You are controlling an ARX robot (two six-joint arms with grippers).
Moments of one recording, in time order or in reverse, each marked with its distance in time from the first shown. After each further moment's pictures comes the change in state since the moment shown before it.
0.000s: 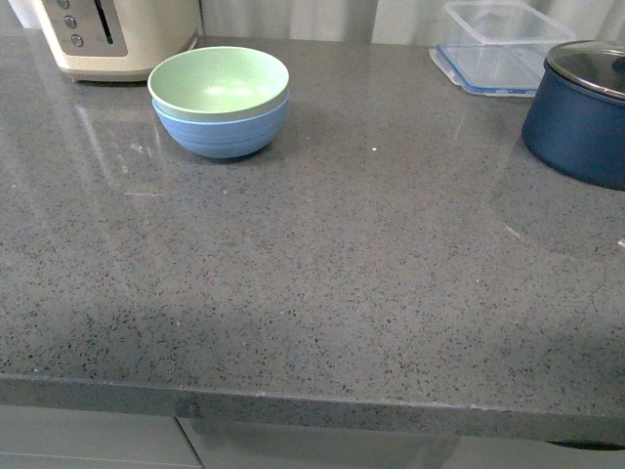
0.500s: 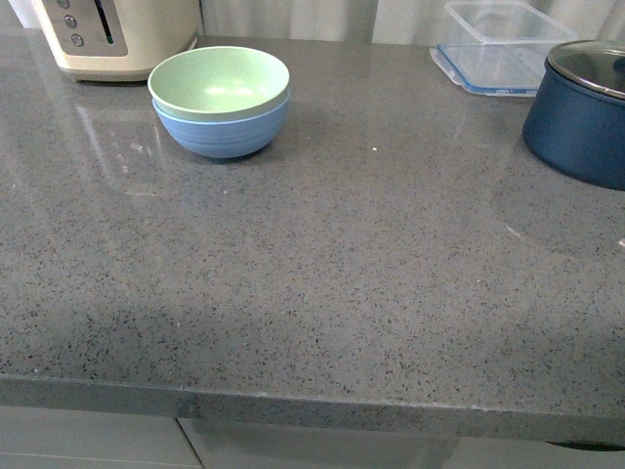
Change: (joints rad) left arm 0.000 -0.001 0.000 0.000 0.000 0.000; right arm 0.000 -0.002 0.000 -0.005 0.000 -0.001
